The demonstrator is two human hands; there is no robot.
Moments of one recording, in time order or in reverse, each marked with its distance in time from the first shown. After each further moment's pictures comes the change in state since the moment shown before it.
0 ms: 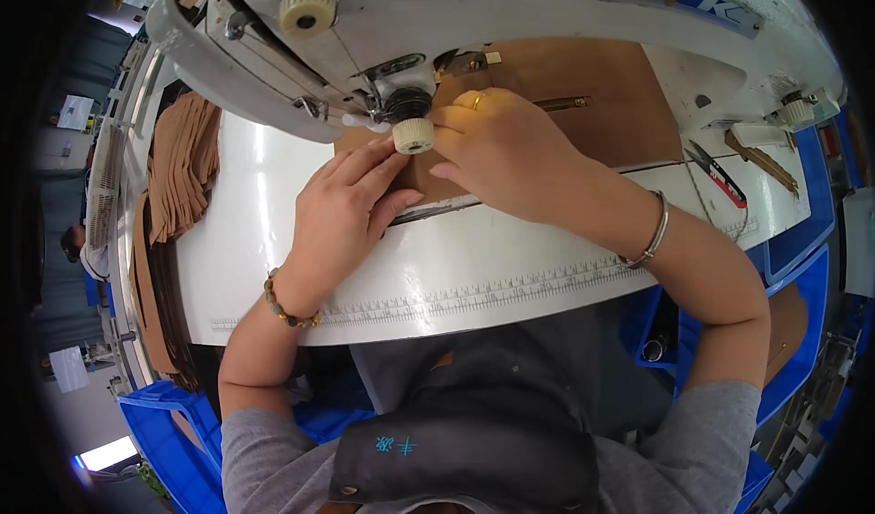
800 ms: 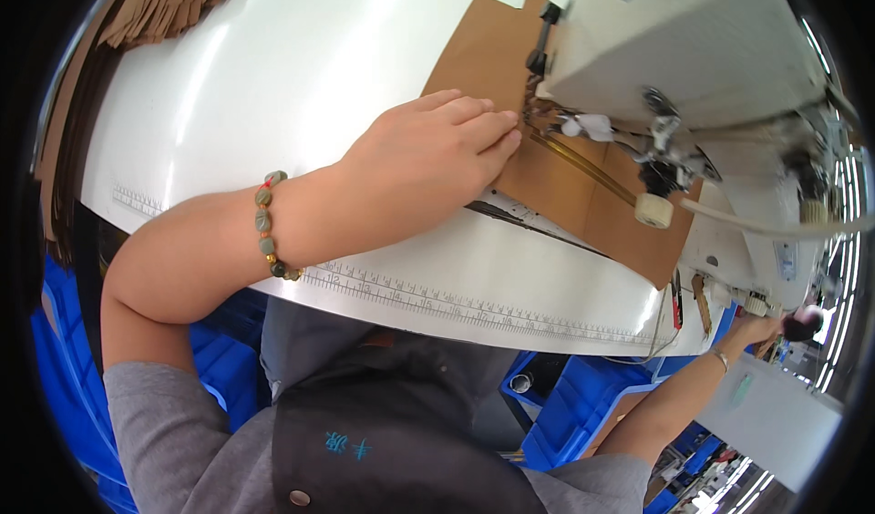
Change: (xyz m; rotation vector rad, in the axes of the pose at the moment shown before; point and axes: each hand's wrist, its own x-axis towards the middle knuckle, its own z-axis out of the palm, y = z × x) left_hand -0.019 -0.012 0.027 -0.029 0.076 0.061; right_hand -0.285 0.339 -0.240 0.183 1.108 0.849
